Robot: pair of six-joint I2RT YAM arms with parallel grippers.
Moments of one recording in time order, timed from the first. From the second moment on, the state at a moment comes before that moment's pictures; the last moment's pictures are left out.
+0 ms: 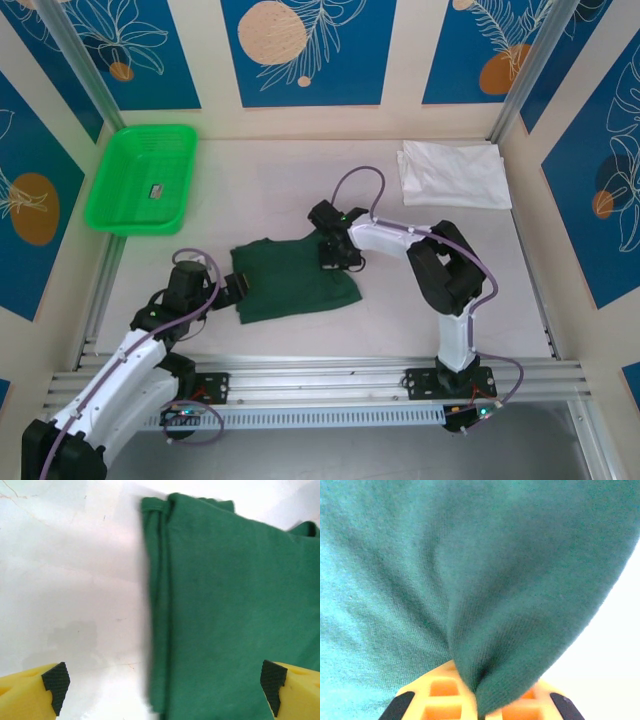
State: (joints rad) left arm -0.35 0.68 0.38 -0.52 0.00 -0.63; right arm 0.67 1.94 1.33 -0.76 0.06 0.60
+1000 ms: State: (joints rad) left arm -0.35 0.66 0.36 -0.51 0.02 -0.67; right arm 0.24 1.99 1.87 -0.84 0.40 0.13
